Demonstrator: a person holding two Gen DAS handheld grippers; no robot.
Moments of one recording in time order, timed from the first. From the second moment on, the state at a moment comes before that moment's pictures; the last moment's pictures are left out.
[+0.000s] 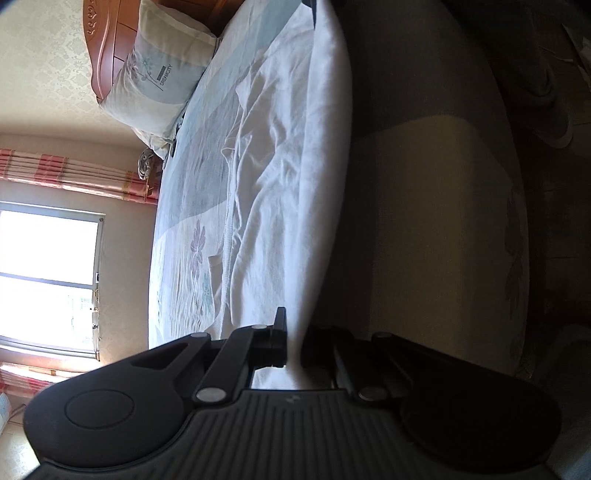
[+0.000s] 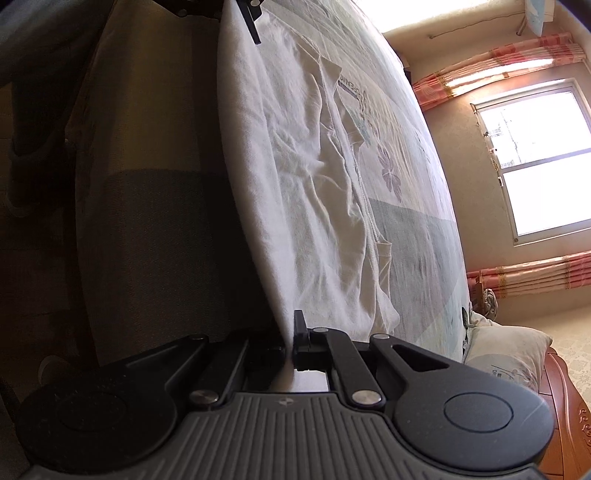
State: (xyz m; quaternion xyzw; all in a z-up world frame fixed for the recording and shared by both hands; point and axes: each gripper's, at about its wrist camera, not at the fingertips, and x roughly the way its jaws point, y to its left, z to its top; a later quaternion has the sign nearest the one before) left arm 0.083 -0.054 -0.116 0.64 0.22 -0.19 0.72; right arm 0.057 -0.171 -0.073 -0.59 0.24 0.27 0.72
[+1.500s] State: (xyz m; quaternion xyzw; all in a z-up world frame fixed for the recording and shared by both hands) left arm 0.141 0.038 -0.028 0.17 0.37 -0.17 0.90; right arm 0.132 -0.244 -0.027 -0.20 0.34 0.26 0.88
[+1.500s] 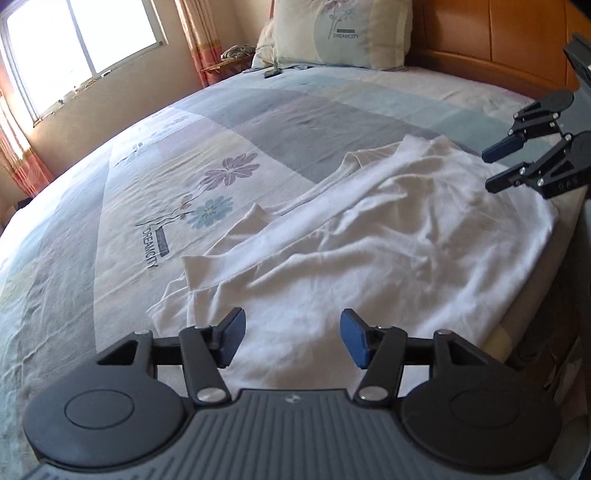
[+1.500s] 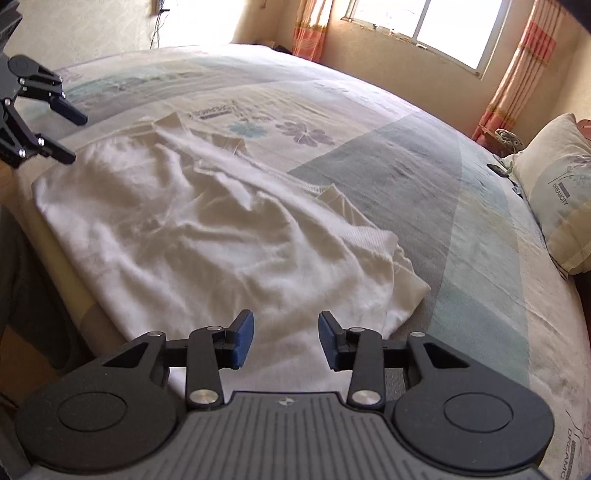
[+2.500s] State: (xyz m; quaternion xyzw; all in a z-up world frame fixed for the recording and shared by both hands) left arm 0.194 0.050 -0.073 0.00 0.40 -0.22 0.89; right arm 0.264 -0.155 -0.043 -0.19 0.32 0.38 0.85
